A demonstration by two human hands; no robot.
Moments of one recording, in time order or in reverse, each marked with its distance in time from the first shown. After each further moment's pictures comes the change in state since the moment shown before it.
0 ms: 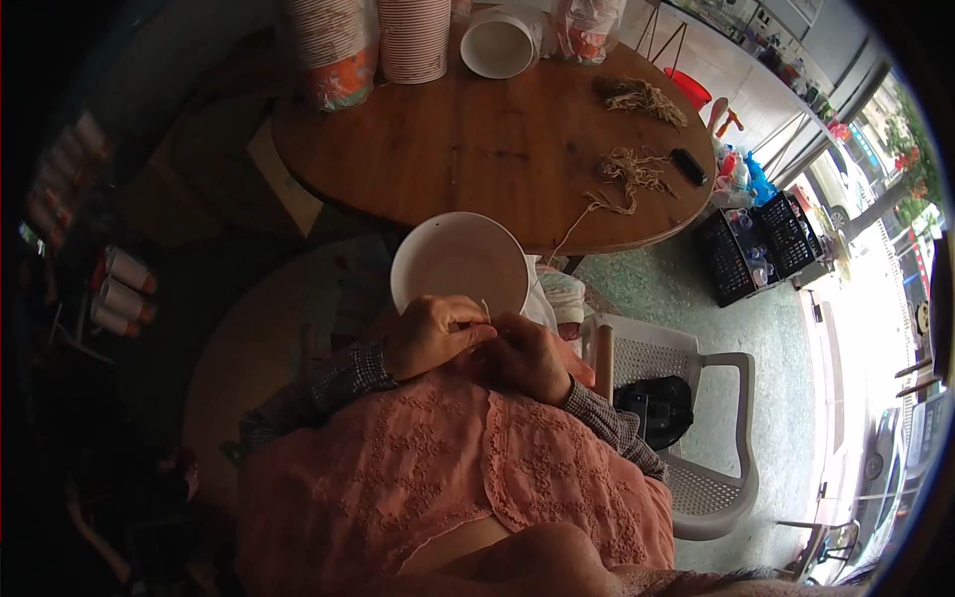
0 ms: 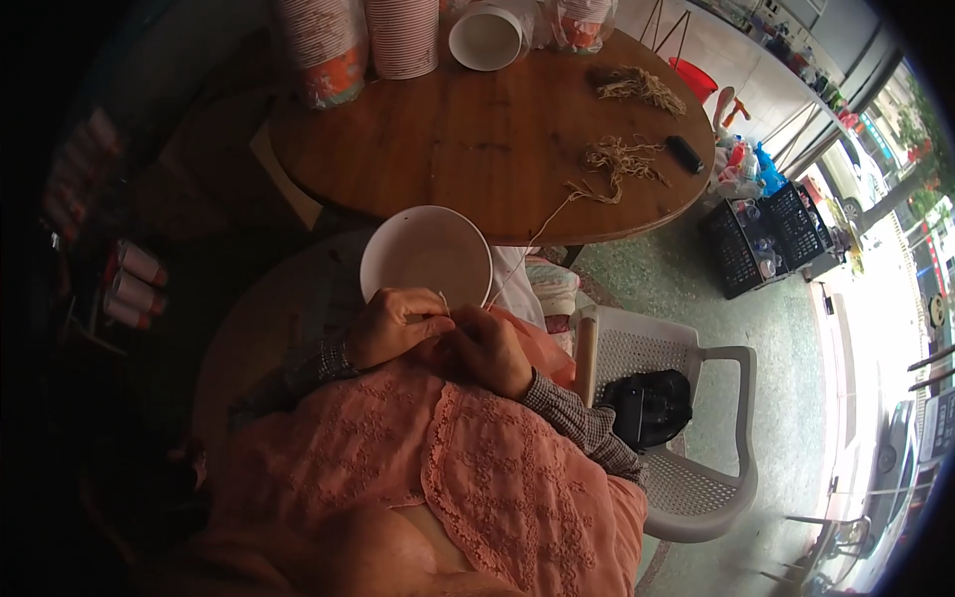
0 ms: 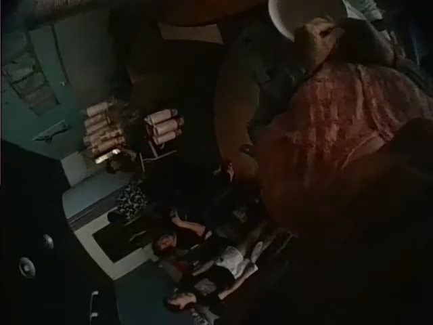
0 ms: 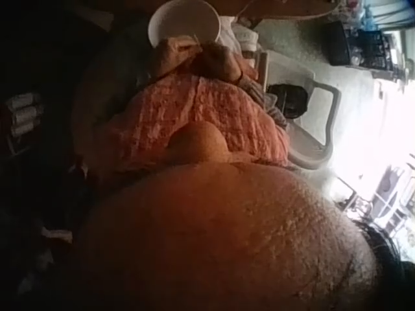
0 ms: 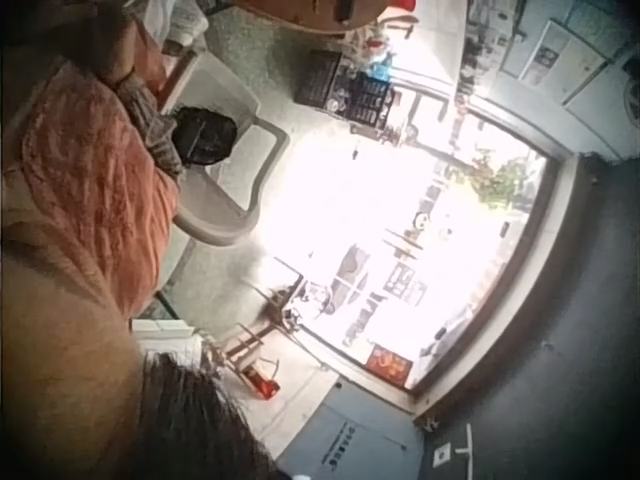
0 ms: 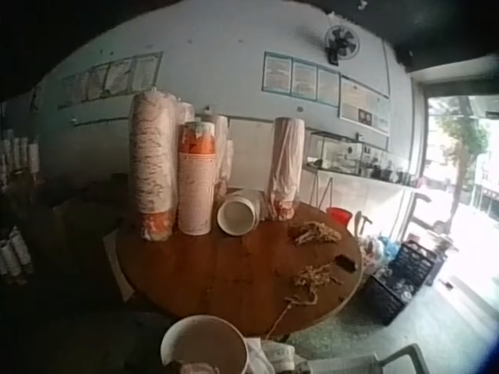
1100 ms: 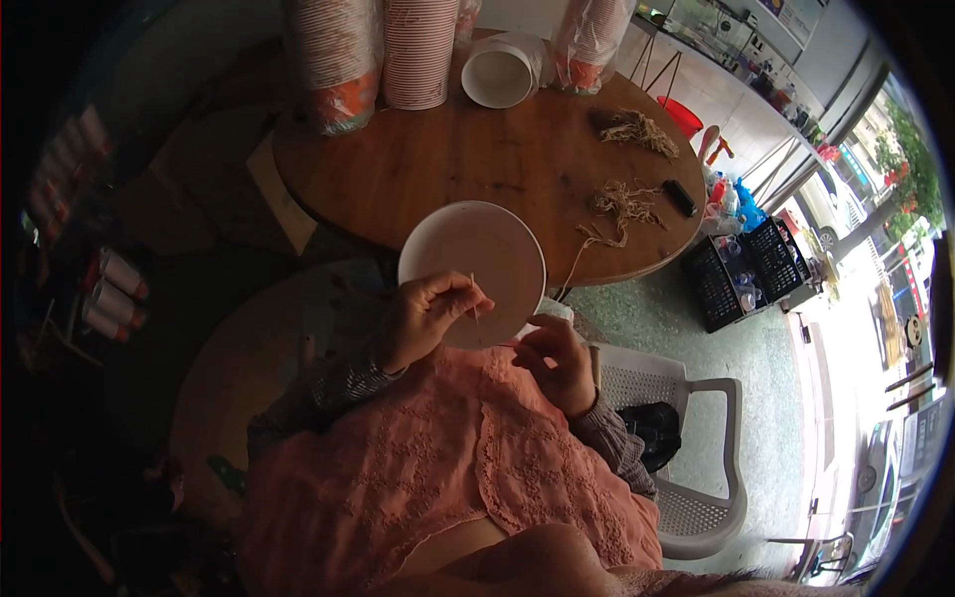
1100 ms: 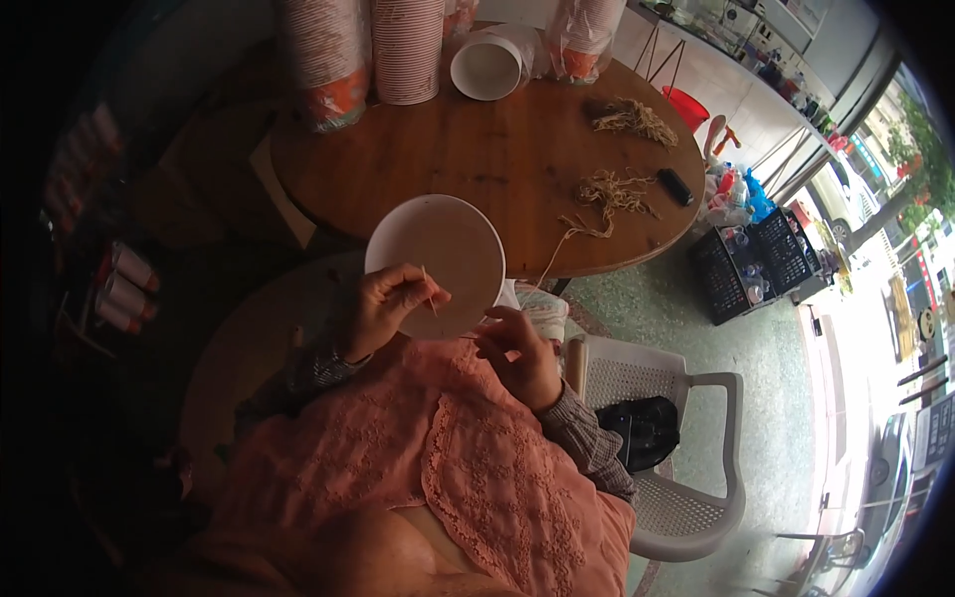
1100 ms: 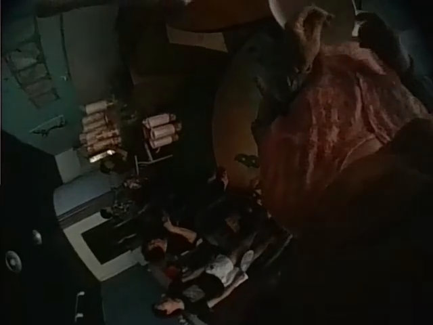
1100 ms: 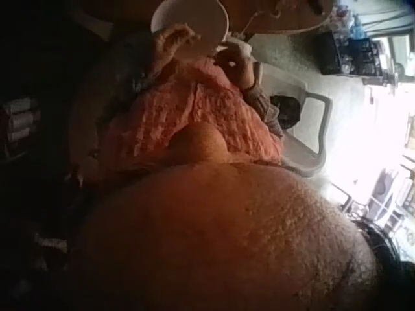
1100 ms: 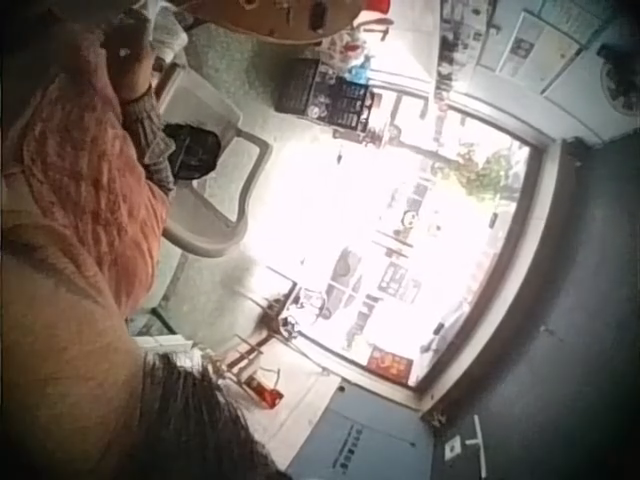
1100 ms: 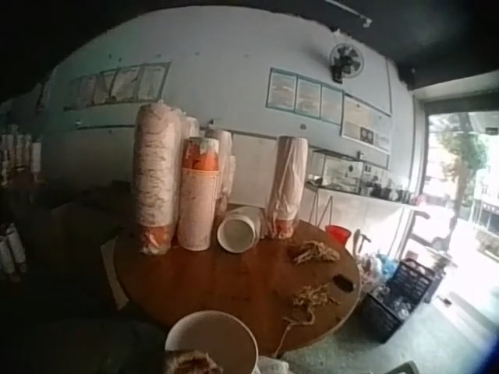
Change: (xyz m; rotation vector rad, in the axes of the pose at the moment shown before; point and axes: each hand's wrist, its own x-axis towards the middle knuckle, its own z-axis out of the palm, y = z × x) left_hand 0.028 -0.003 -0.018 -0.512 0.212 -0.021; right_hand 0.001 -0.007 -0.032 -0.039 0.221 -0.176
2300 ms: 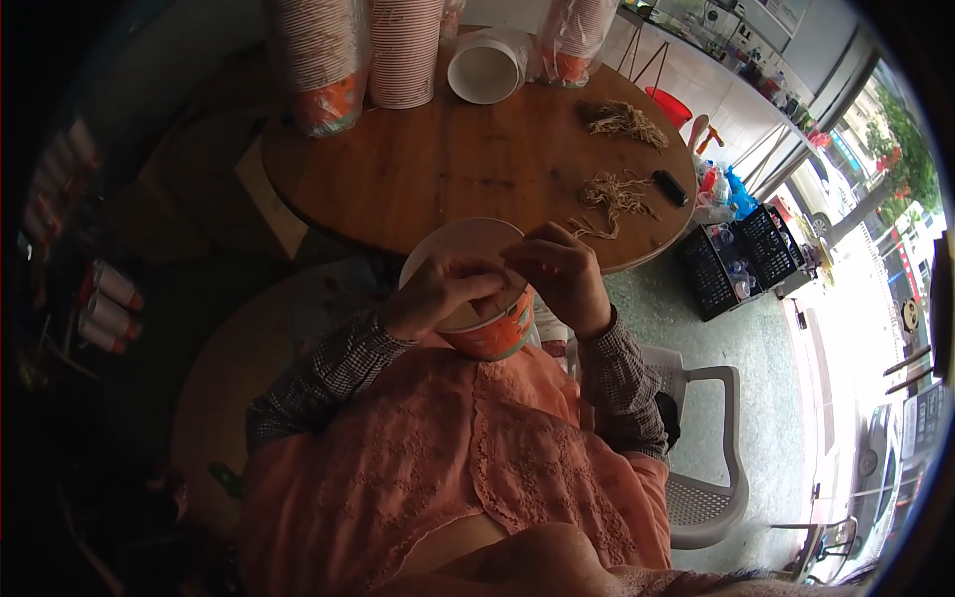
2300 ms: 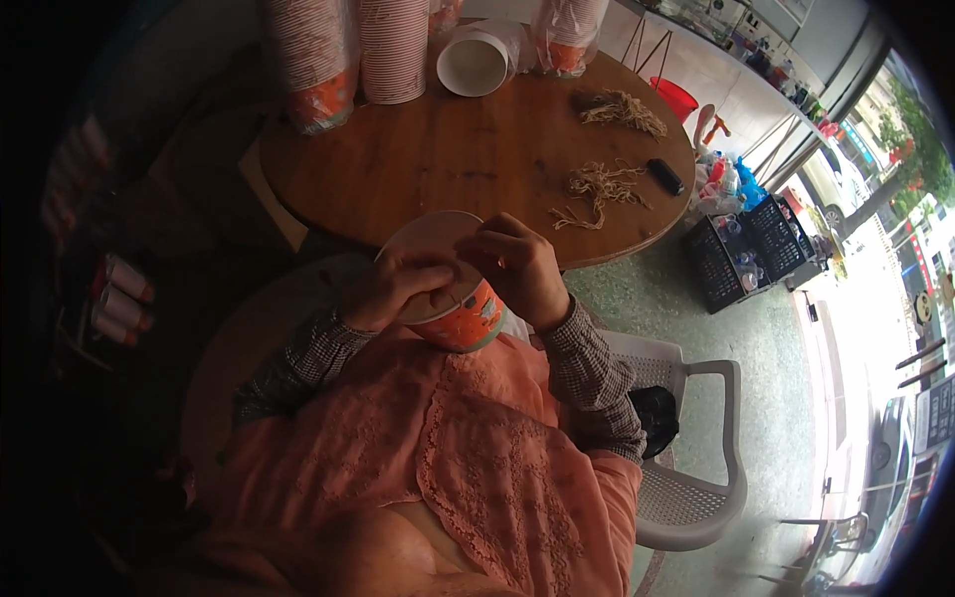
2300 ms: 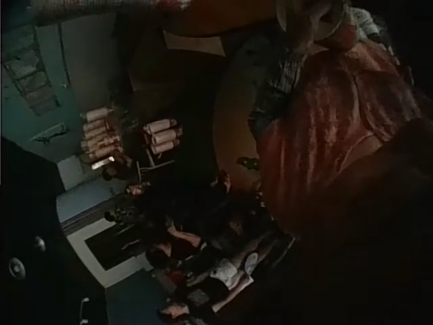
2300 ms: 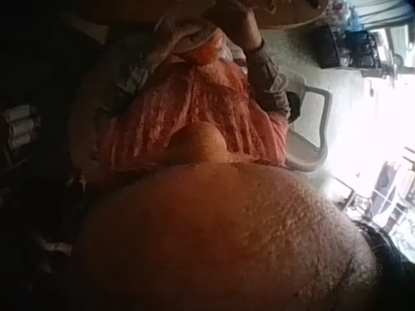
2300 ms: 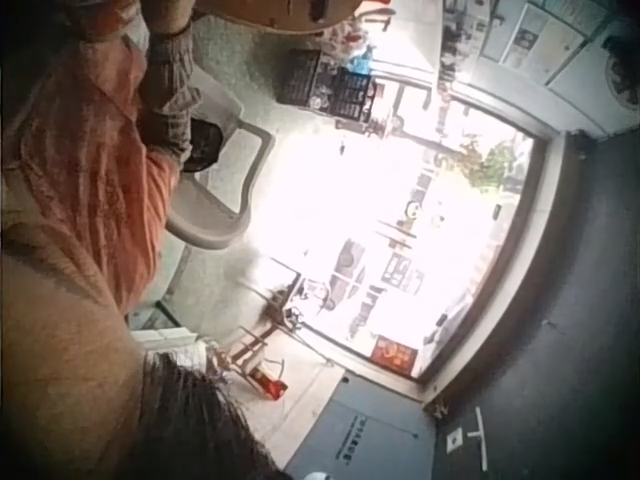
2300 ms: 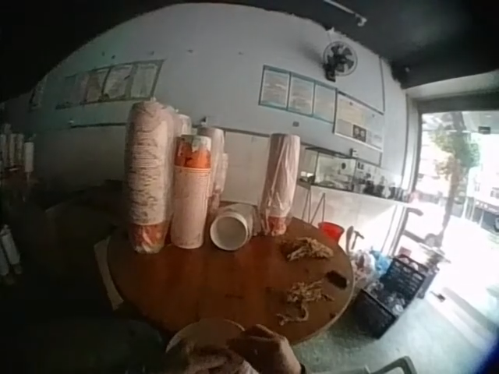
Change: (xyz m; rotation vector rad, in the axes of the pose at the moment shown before) left_hand 0.039 0.015 0.005 -0.237 -0.203 -0.323; right_hand 0.098 -0.065 -0.020 -0.518 -0.172 -0.376
